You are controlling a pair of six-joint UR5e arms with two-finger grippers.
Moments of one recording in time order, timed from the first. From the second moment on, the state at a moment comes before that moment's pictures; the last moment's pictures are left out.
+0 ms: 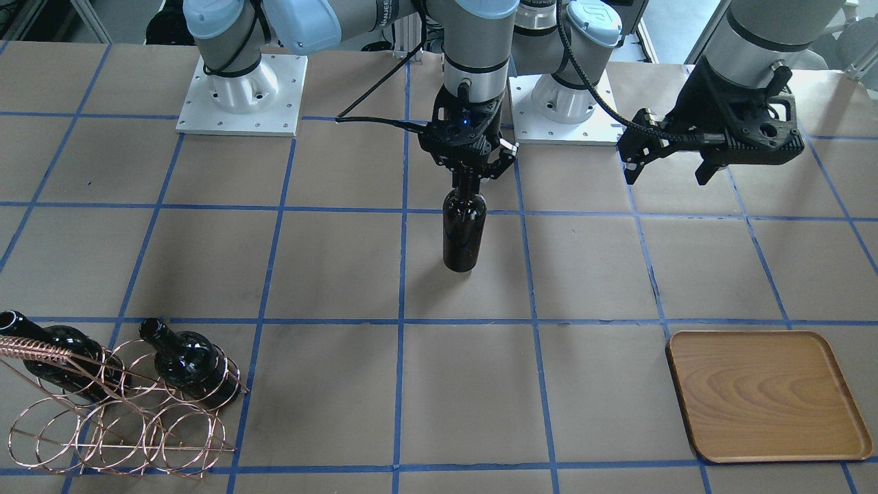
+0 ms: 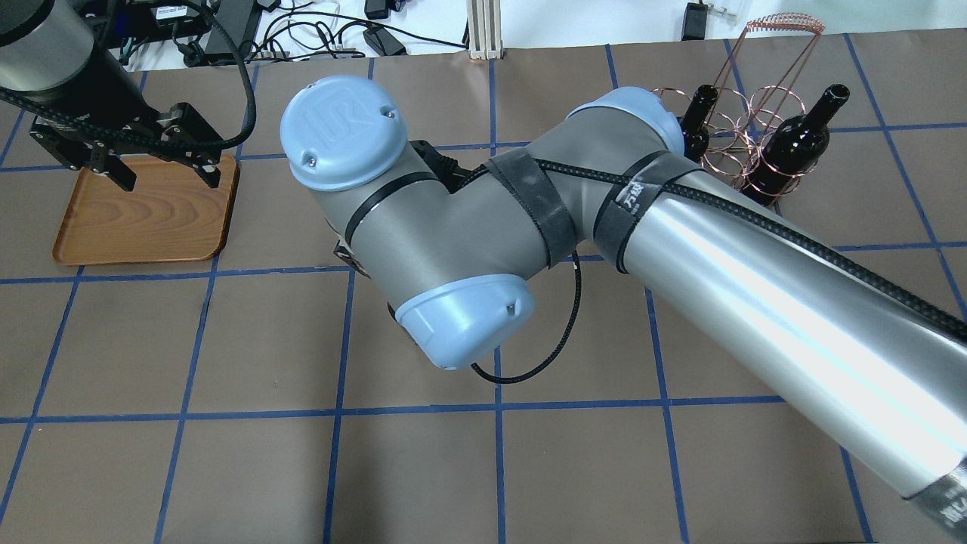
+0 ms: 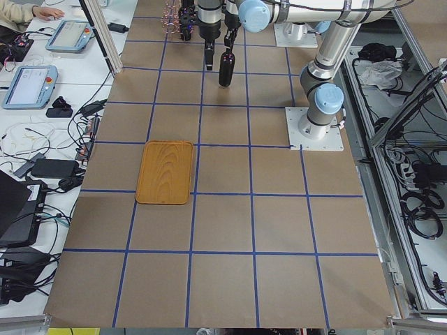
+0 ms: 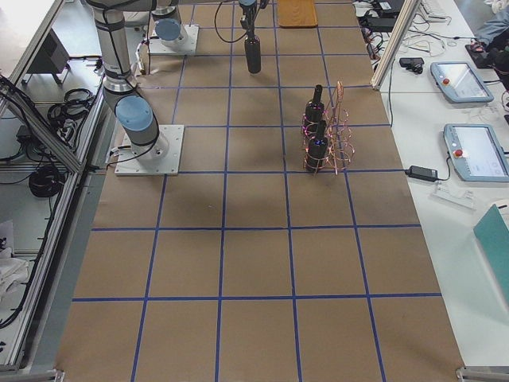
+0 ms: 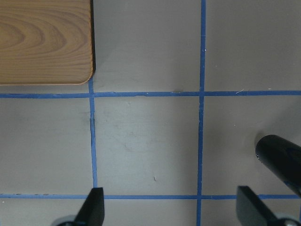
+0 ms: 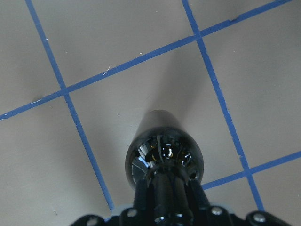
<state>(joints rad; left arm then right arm) -1.41 -1.53 -1.58 -1.58 1.59 0.16 2.21 -1.31 1.56 -1.93 -1.58 1.01</state>
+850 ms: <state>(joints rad) -1.41 -1.52 -1.58 -1.60 1.59 0.15 2.23 -1.28 1.54 -1.93 -1.59 1.03</state>
